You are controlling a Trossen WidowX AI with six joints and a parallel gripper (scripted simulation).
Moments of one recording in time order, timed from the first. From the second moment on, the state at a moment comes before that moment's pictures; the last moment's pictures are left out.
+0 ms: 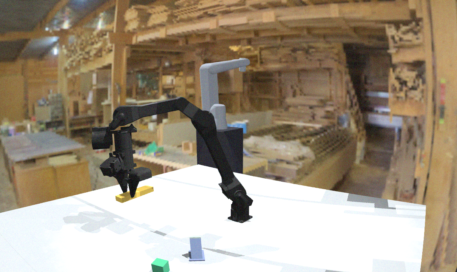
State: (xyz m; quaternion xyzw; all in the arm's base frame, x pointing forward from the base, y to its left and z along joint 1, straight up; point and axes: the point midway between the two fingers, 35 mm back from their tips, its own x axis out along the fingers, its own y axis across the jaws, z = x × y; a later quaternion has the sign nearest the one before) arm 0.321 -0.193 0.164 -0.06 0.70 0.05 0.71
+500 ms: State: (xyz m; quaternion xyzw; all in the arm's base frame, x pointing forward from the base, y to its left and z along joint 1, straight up) arm 0.339 -0.136 0.166 -0.11 0.69 0.10 0.71
